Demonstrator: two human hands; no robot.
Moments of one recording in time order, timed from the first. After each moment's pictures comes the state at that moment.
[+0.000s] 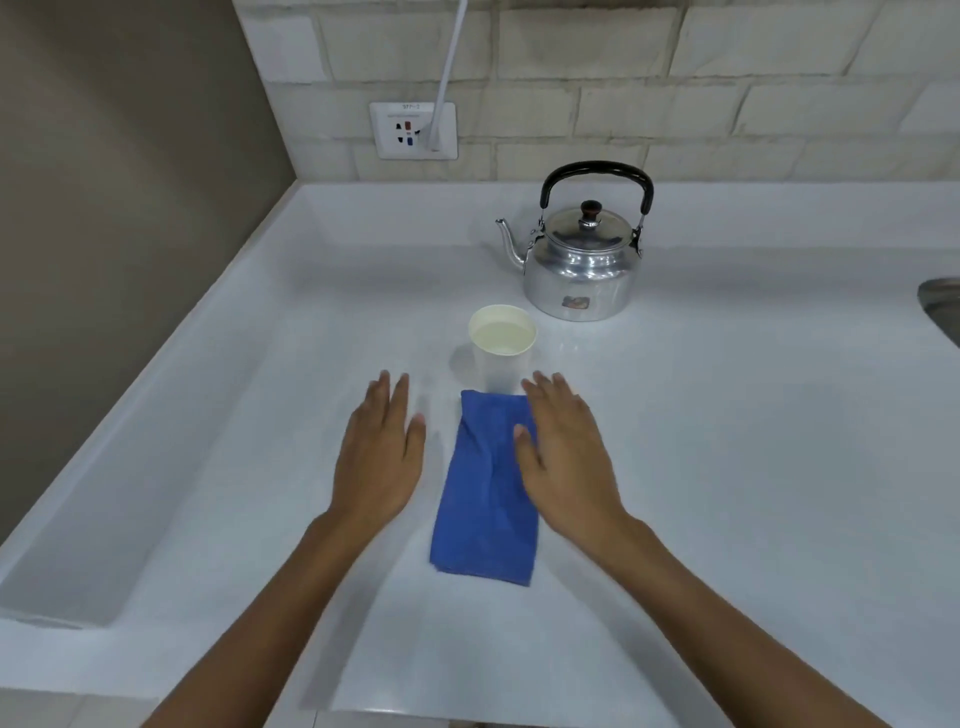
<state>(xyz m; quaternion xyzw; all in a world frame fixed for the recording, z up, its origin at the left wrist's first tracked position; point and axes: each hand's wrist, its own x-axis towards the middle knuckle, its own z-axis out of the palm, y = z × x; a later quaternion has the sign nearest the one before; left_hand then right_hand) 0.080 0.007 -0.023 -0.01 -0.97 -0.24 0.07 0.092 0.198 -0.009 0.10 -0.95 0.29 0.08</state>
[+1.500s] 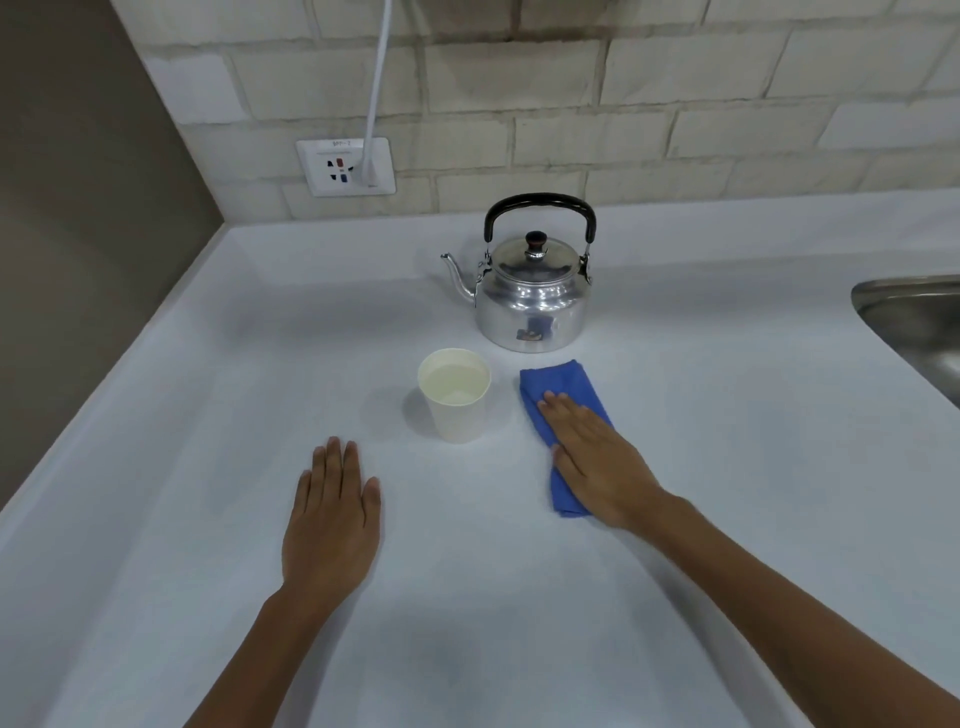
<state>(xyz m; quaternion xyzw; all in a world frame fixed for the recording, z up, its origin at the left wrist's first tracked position) 0.058 0.000 -0.059 0.01 -0.99 -0.11 0.05 0.026 0.296 -0.055 0.18 -0.96 0.18 0.05</state>
